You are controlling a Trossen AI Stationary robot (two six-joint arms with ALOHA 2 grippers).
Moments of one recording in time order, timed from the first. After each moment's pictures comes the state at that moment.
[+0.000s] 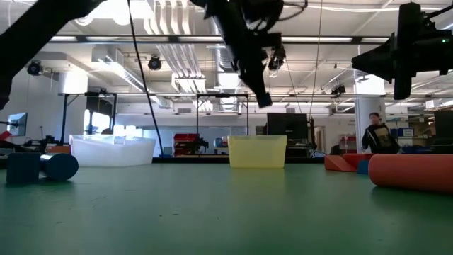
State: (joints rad) left arm 0.21 2.13 2.07 -0.92 -0.22 0.30; right arm 0.11 0.03 0.03 0.13 0.67 0.36
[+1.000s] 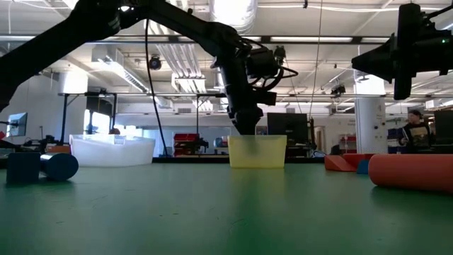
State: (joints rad) left arm 0.33 2.31 2.05 -0.90 -0.17 0.30; right arm 0.11 0.03 0.03 0.12 0.67 0.36
